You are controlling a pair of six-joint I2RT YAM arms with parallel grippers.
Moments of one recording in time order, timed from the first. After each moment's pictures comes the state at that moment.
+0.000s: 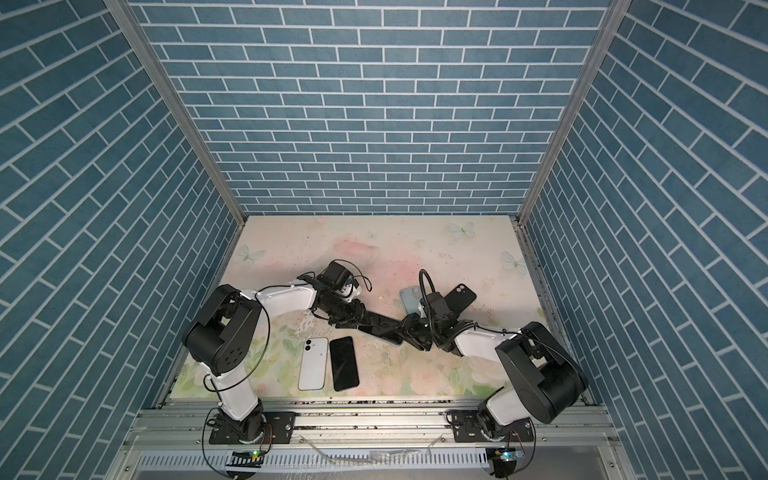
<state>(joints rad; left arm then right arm) -0.55 1.83 1.07 -0.49 0.54 -0.53 0.63 1.48 0.52 0.11 -0.44 1.14</state>
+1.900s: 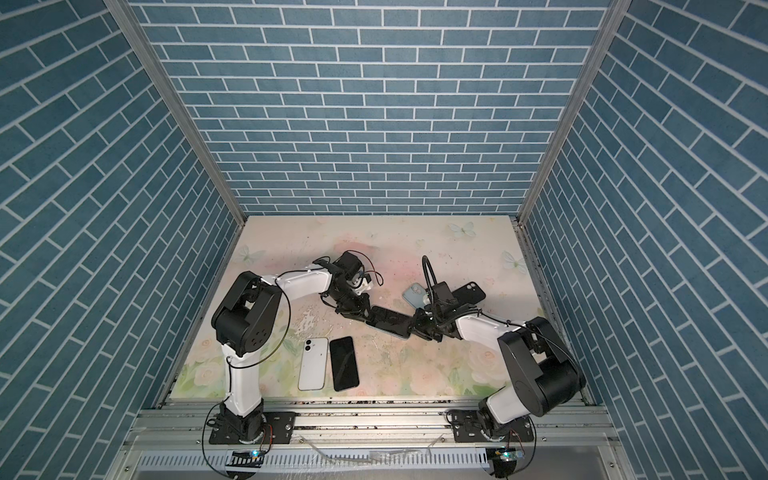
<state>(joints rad) -0.55 2.02 1.34 -0.73 0.53 -0.30 0.54 1.51 0.64 -0.18 -0.42 0.82</state>
